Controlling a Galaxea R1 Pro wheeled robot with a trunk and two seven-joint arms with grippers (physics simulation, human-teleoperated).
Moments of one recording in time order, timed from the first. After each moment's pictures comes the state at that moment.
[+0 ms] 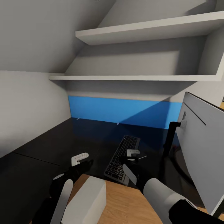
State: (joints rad) left arm -0.24 -0.12 -0.07 -1.59 0.41 0.70 0.30; right arm -0.82 0.17 0.50 -0.46 -0.52 0.24 -0.47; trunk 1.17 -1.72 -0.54
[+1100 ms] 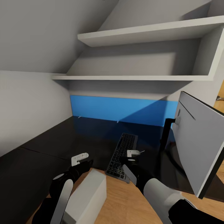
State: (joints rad) left arm -0.24 -0.12 -0.07 -1.59 0.41 0.70 0.30; right arm -0.82 0.17 0.51 -0.44 -0.52 0.24 -0.47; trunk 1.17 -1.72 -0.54
